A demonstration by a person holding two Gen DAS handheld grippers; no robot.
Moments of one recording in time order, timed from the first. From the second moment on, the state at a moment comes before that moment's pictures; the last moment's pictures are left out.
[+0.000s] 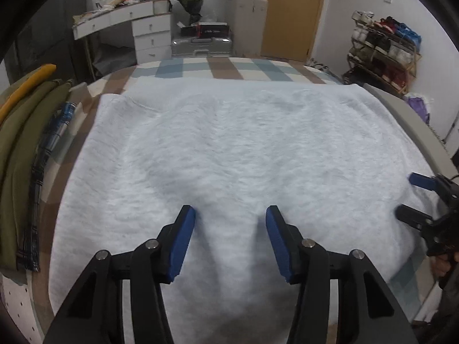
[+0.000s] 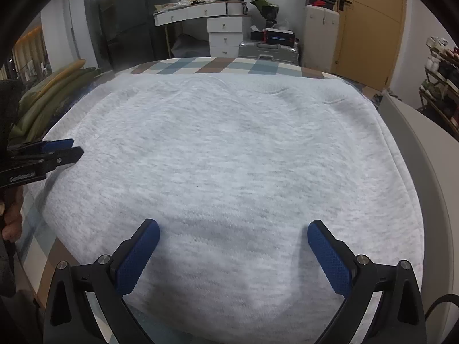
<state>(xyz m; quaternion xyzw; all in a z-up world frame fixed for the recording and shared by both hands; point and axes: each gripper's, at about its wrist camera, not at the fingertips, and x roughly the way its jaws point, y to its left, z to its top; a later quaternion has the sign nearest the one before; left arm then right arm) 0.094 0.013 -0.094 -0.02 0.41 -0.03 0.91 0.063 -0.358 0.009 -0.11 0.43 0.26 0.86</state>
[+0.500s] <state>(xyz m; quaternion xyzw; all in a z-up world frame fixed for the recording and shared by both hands) 0.084 0.081 -0.079 -0.11 0.39 0.03 0.91 0.063 -0.365 0.009 -0.11 0.44 0.27 0.85</state>
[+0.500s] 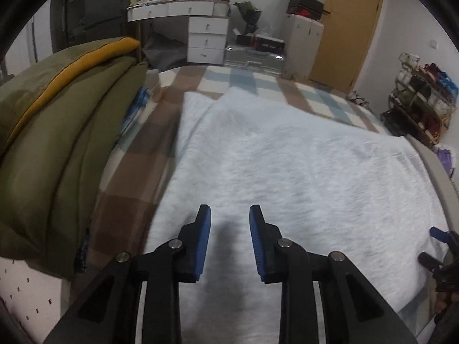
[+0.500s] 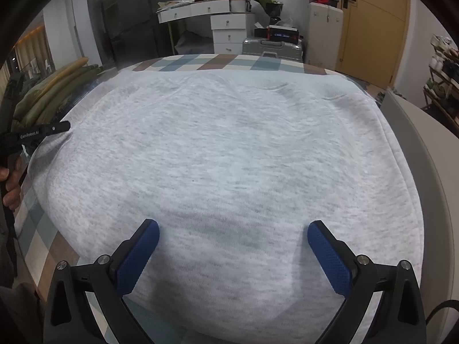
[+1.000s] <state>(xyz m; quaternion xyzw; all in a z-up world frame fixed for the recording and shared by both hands) 0.144 0.091 -0.097 -0.08 0.41 0.06 0.91 0.067 -0.385 0.013 -0.08 0.45 0.26 0.85</state>
